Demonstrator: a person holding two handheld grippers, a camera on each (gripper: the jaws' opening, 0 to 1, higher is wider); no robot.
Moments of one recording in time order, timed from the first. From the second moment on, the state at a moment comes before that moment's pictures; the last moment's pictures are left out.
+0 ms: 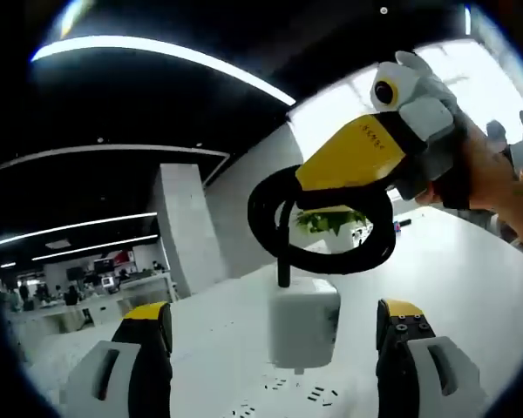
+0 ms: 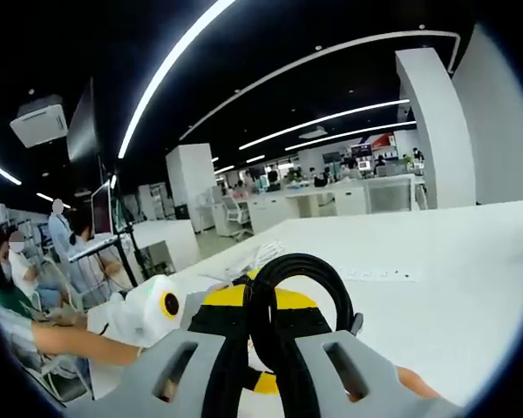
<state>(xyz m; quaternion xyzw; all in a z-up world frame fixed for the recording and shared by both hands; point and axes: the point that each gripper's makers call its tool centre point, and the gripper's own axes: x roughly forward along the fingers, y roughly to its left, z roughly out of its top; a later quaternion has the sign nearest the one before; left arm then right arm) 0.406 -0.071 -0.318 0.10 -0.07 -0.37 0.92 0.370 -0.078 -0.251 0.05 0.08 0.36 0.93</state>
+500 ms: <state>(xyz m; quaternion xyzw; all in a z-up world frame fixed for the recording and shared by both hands) 0.391 -0.045 -0.325 0.05 -0.07 -0.29 0.95 0.378 -0.078 -0.260 0.06 0.09 0.35 0.93</state>
